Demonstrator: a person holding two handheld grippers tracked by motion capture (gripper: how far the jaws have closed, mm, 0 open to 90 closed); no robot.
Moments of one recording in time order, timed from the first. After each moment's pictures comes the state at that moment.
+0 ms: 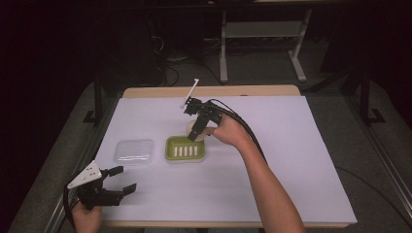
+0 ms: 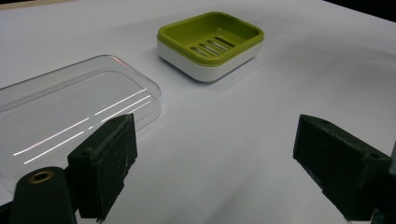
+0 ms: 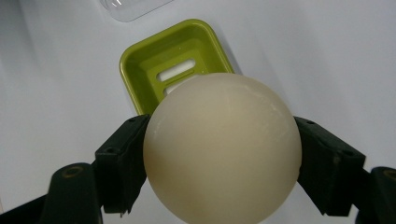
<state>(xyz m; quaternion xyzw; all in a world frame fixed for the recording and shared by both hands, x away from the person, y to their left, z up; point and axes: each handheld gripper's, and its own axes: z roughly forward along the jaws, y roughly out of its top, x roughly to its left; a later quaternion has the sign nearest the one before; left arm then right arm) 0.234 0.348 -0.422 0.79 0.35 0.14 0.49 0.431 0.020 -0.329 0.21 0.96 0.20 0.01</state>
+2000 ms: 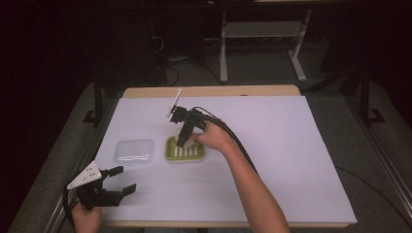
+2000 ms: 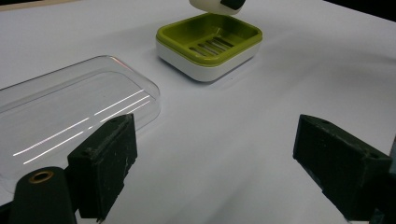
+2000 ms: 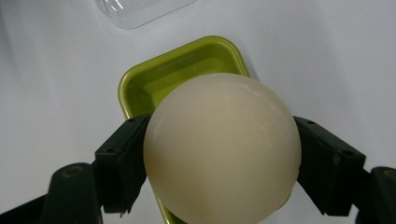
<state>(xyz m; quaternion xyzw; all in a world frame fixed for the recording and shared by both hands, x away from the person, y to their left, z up) 0.232 0.348 -0.422 0.78 0.35 0.14 0.49 0.434 0.063 -0.359 0.19 0.96 0.19 0.00</state>
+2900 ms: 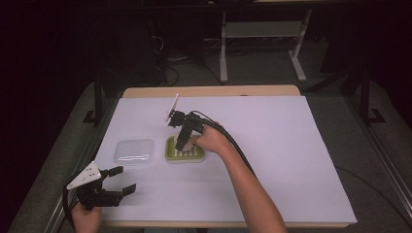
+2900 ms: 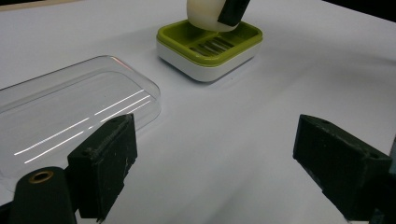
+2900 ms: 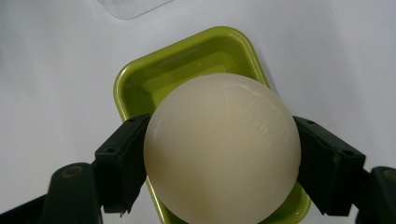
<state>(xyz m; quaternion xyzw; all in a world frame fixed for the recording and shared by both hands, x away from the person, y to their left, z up) 0.232 0.348 -0.422 0.78 0.35 0.15 0.49 0.433 0.072 -0.374 0.19 0.97 0.17 -0.01</state>
